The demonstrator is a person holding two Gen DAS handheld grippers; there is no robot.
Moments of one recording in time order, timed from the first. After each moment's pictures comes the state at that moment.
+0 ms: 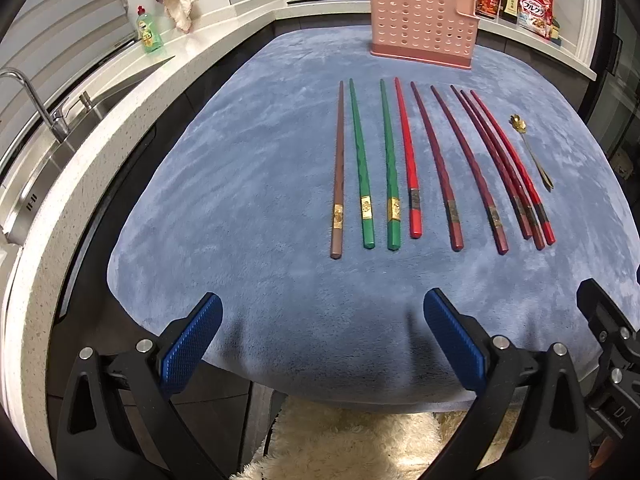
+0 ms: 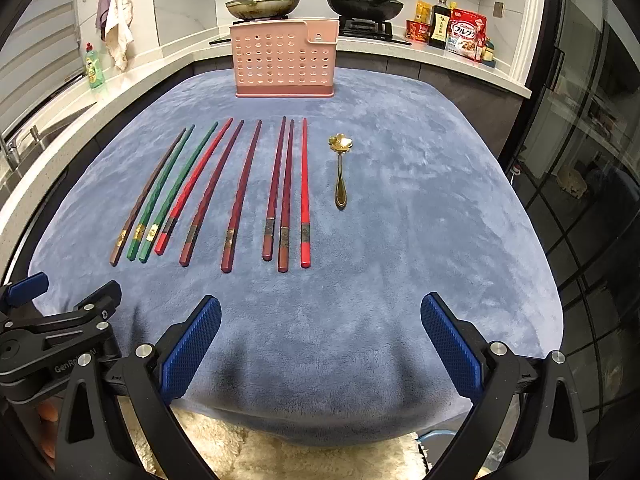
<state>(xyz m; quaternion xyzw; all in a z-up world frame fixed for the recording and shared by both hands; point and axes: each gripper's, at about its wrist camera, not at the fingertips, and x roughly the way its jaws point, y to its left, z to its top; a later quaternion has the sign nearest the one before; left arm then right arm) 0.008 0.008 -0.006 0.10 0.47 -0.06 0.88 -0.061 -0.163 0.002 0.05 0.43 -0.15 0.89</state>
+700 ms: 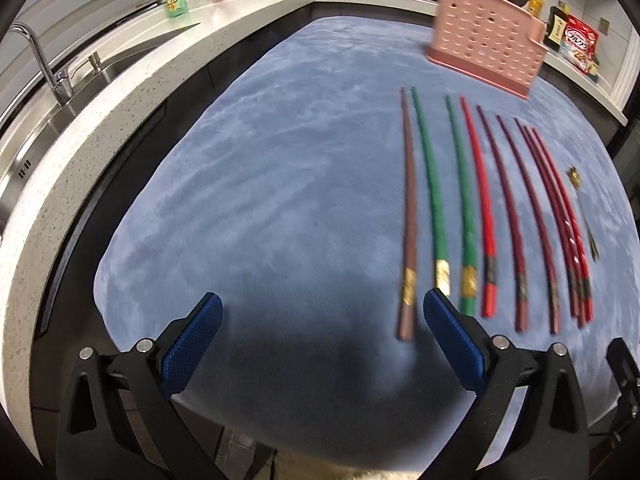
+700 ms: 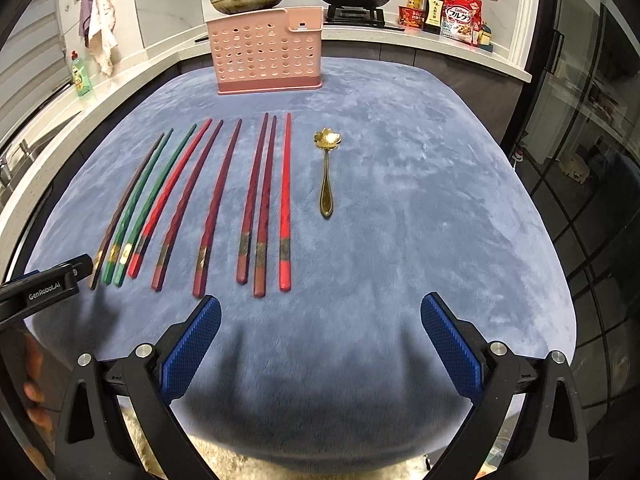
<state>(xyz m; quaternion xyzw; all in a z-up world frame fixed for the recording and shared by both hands) 0.076 0.041 -0.023 0.04 0.49 -0.02 0.87 -0.035 -0.189 -0.009 0.08 0.44 -0.15 0.88</state>
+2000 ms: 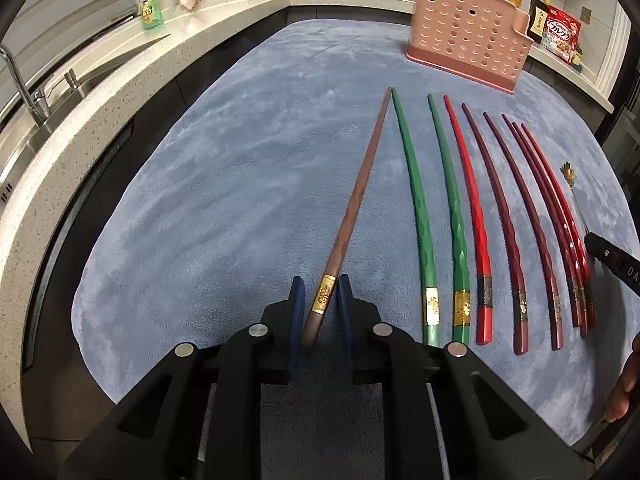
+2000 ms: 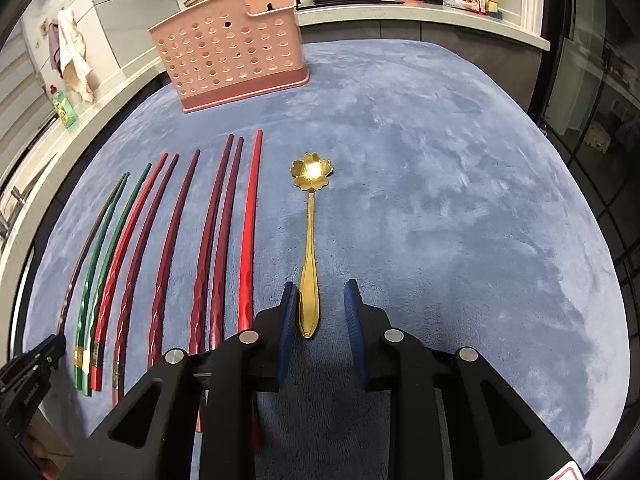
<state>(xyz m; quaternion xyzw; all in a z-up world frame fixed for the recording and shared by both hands) 0.089 0.028 -0.031 0.05 0.48 -0.06 0.87 0.056 -0.246 -0.041 0.14 0.44 -0.13 0.87</state>
